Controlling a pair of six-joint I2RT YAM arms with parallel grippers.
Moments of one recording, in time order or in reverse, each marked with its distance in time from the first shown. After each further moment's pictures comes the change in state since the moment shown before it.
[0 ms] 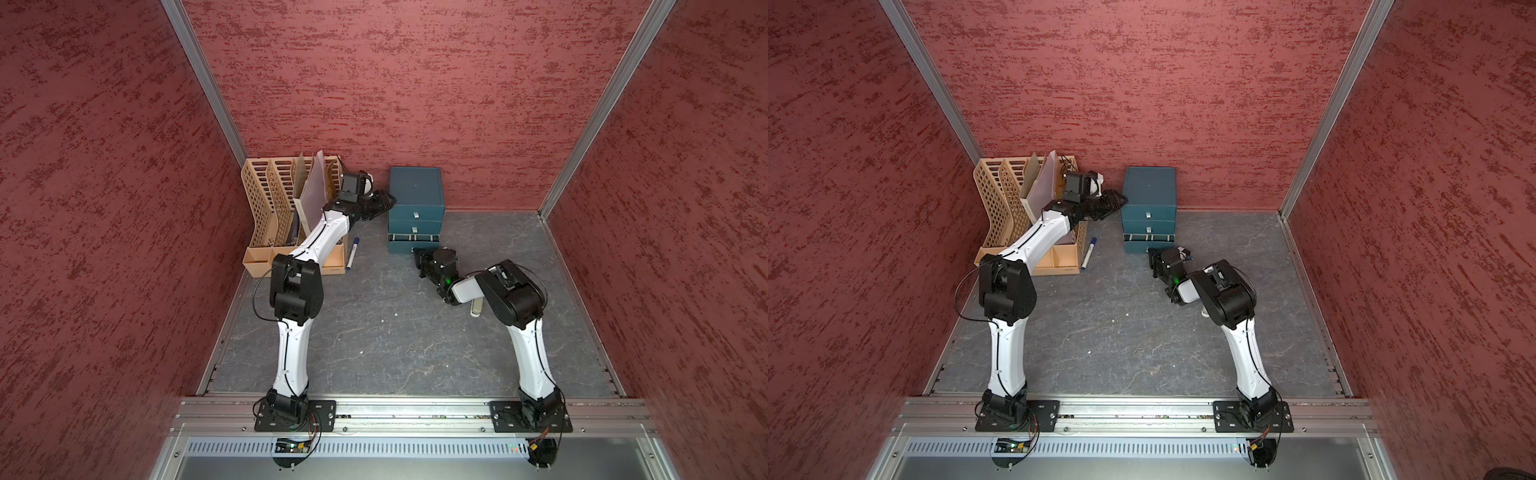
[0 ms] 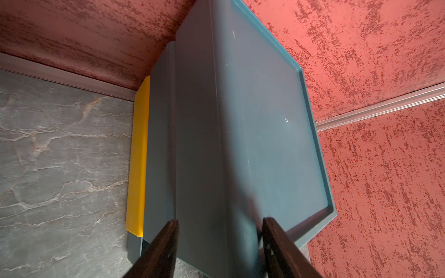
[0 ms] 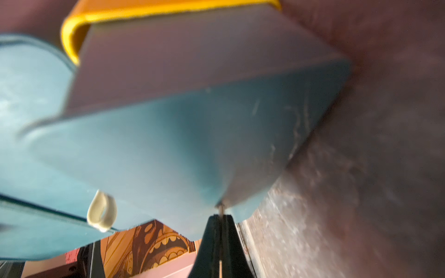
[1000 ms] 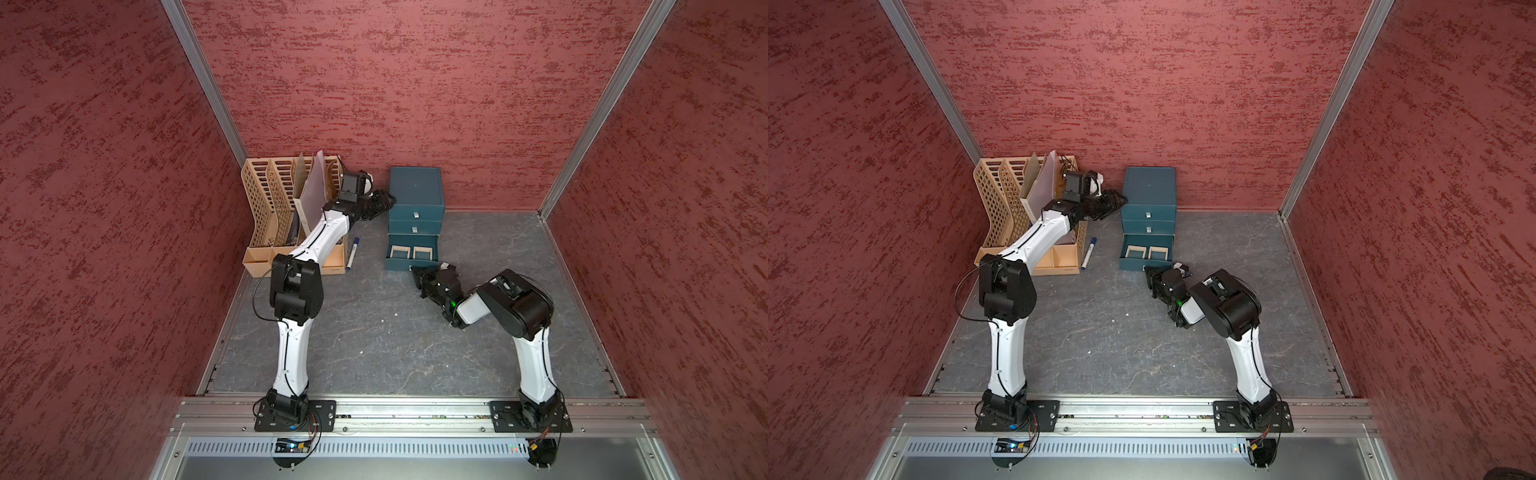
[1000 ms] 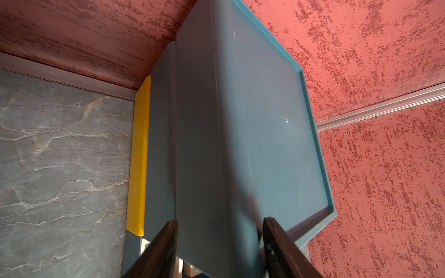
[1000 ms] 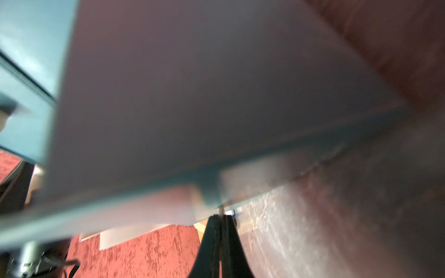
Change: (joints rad) left arm 0.001 0.000 0.004 -0.005 0.000 0.000; right arm 0.087 -0.118 -0.296 0.185 -0.005 -0.018
